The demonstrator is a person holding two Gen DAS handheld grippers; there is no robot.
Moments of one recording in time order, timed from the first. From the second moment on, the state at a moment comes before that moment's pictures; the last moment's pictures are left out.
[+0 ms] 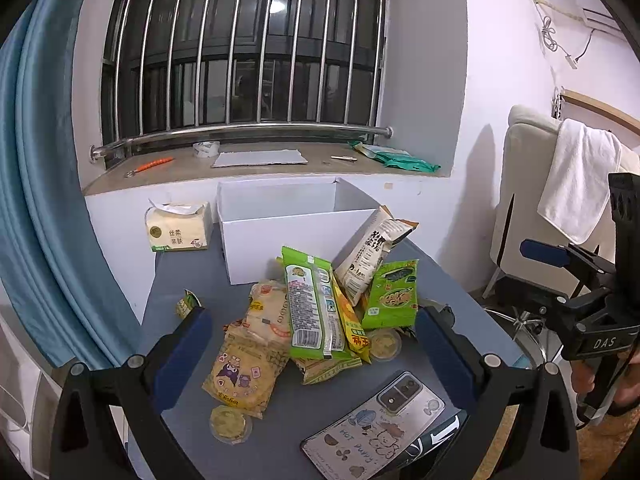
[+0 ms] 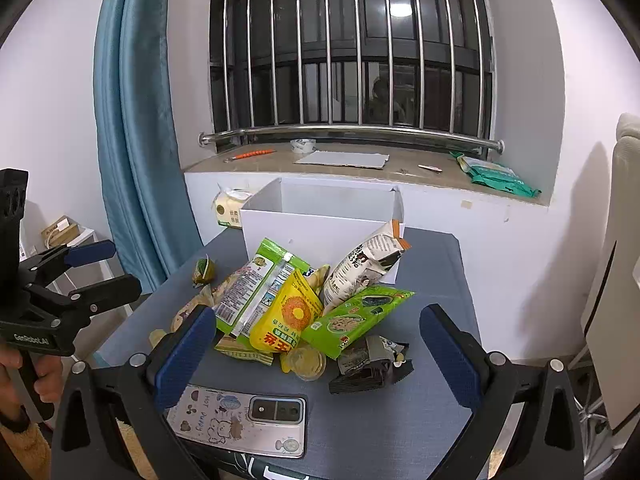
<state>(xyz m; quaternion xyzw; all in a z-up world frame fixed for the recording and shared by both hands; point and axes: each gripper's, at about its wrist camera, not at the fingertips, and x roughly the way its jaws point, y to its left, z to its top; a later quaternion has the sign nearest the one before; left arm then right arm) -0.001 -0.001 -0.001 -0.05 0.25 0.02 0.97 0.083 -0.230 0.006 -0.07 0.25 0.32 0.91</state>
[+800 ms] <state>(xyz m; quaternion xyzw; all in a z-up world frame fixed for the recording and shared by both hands) -0.001 0.002 -0.003 -0.06 0.26 0.02 0.96 0.083 -0.229 0.005 -0.07 0.25 0.32 0.91</state>
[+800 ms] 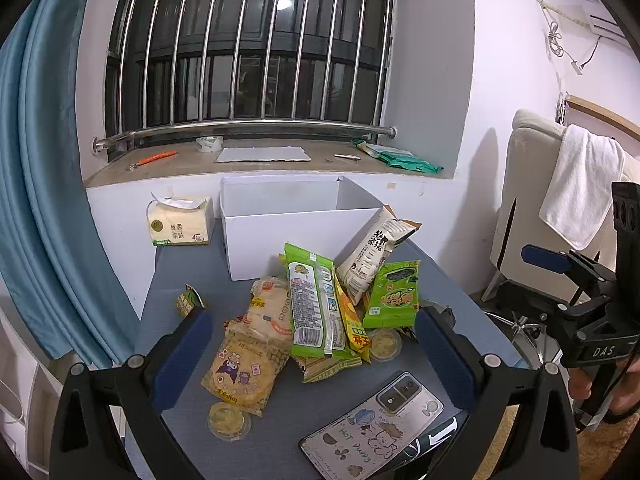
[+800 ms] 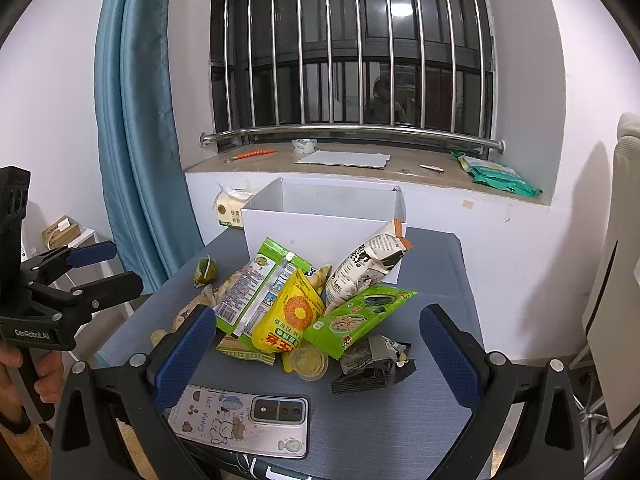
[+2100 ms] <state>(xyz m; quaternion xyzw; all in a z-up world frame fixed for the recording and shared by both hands) -0.002 0.011 -0.006 -0.08 0.23 0.03 0.97 0.089 -0.227 -0.003 -0.05 0.26 0.34 0.90</state>
